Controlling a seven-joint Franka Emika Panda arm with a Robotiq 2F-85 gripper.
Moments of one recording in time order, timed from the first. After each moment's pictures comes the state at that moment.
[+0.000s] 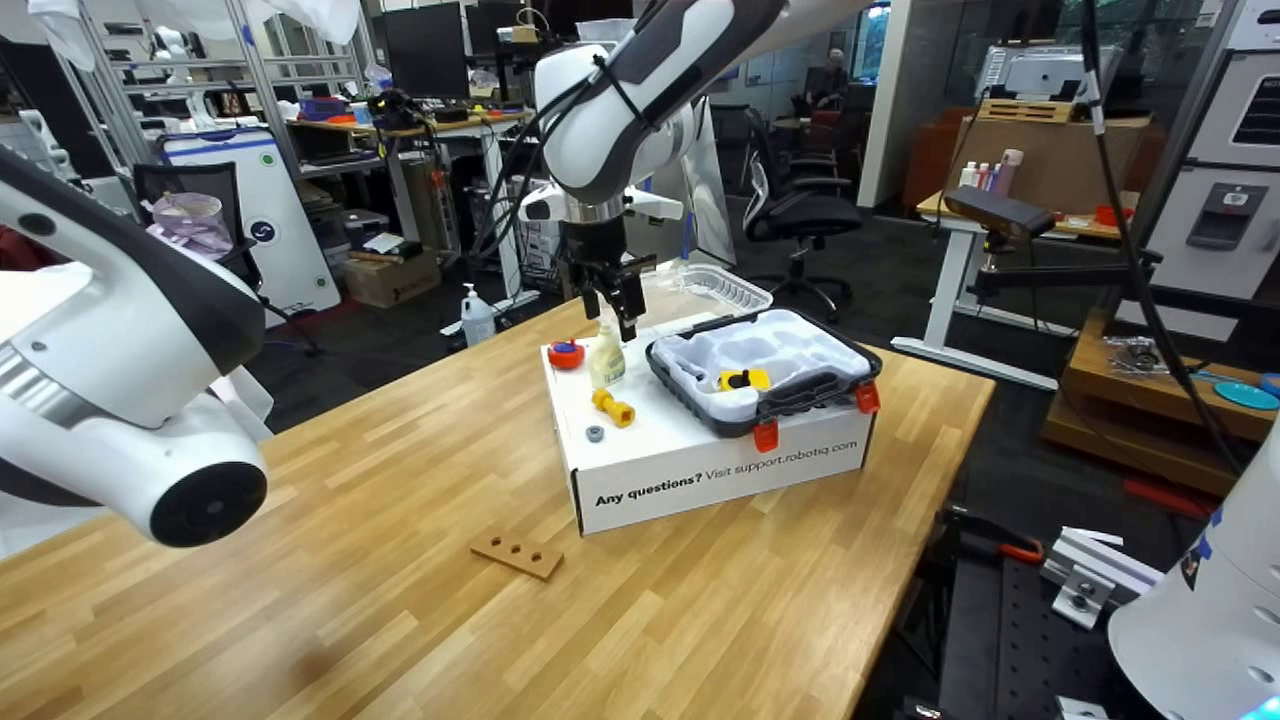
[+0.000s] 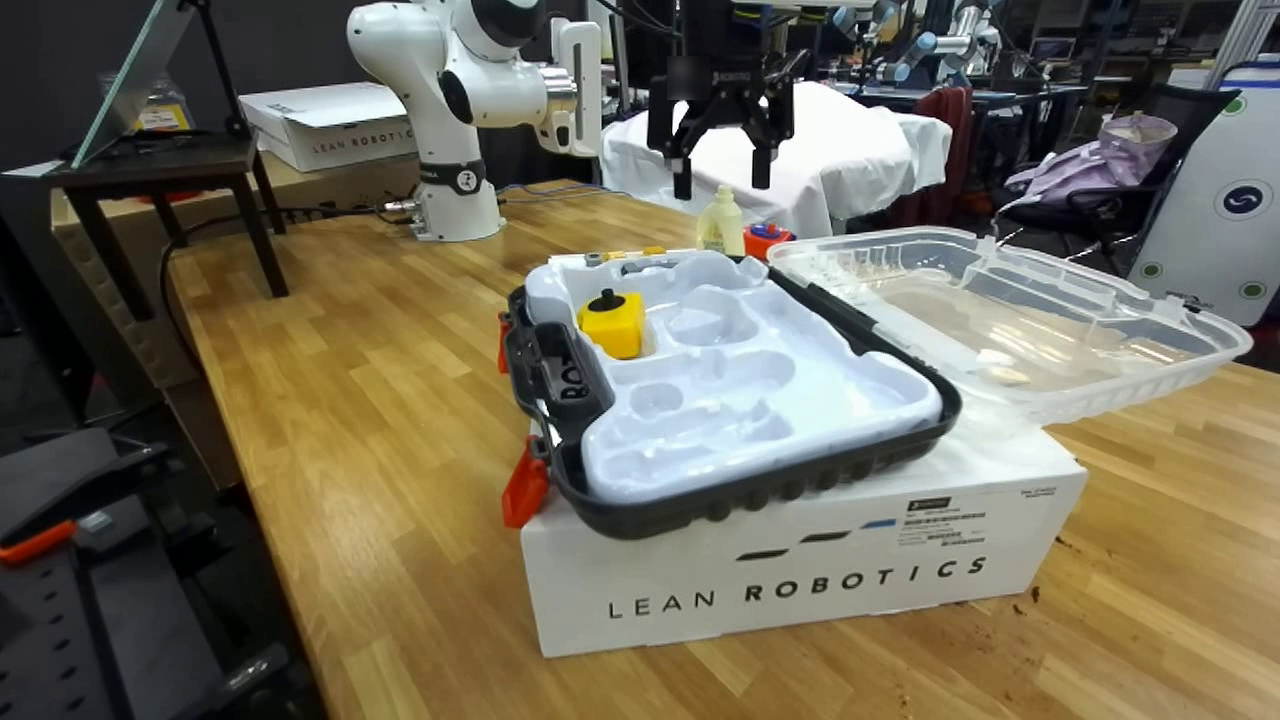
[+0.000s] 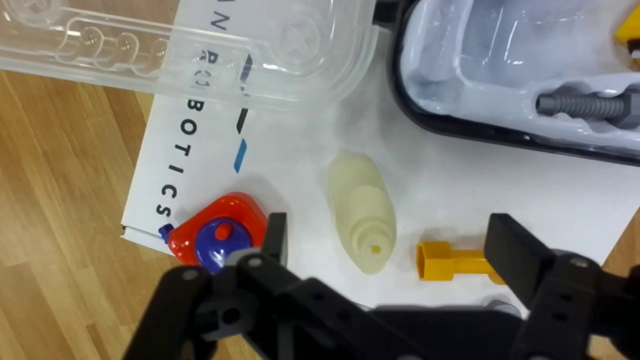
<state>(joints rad) -0.12 0.53 0.03 -1.68 -0.13 2.20 -1.25</state>
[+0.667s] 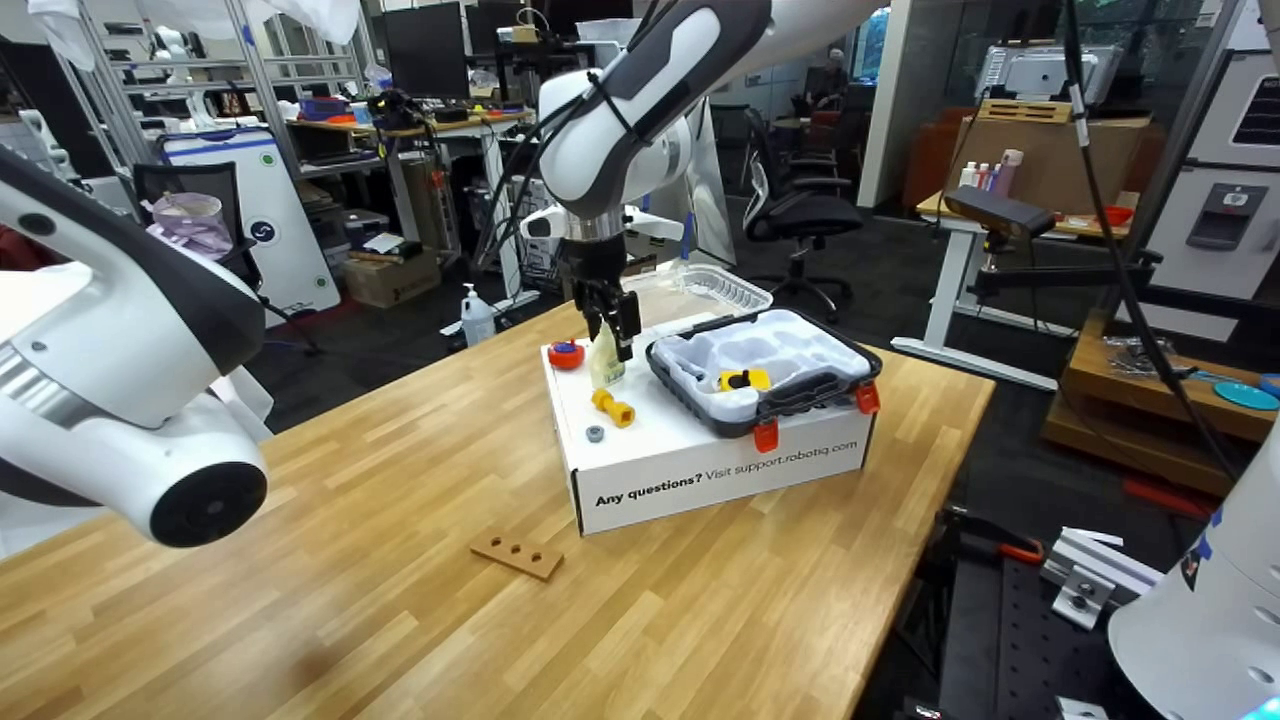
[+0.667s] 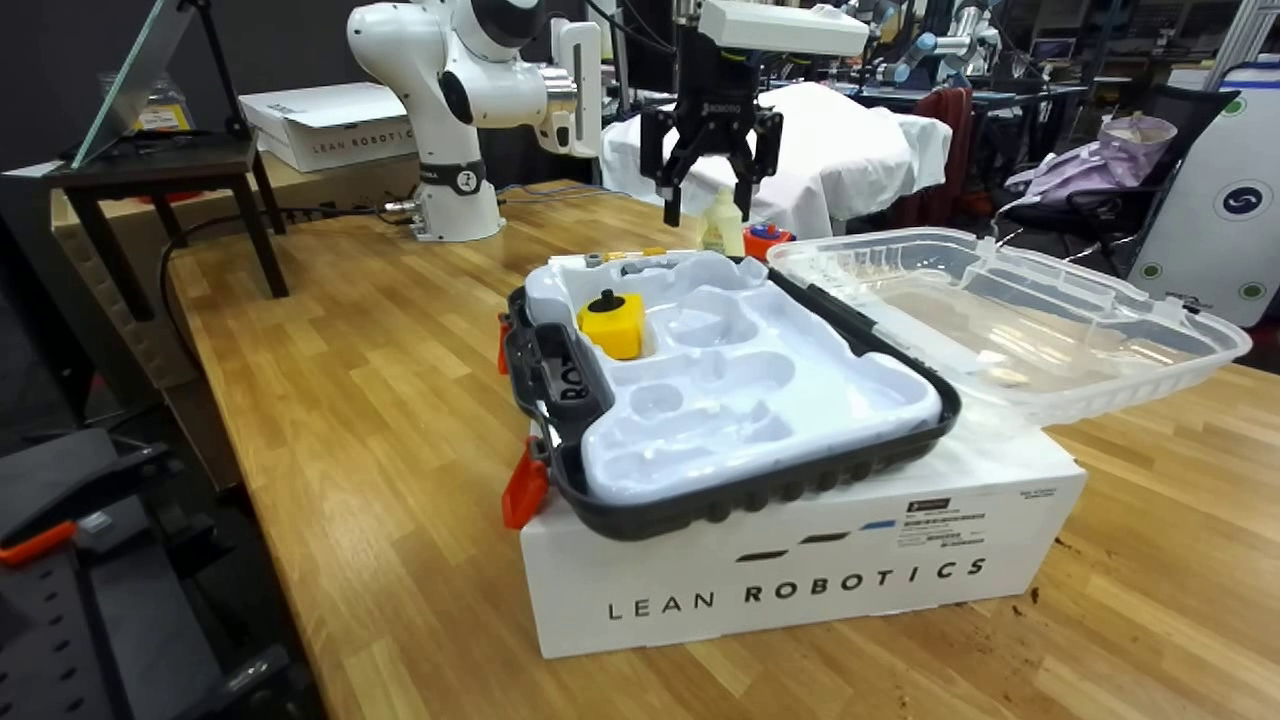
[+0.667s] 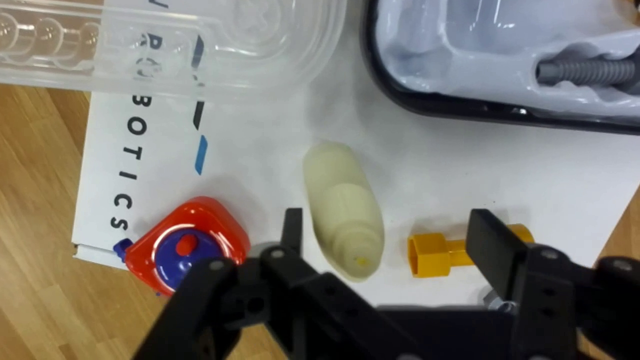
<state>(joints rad) -0.12 0.57 0.03 -1.67 -0.06 2.19 -1.23</state>
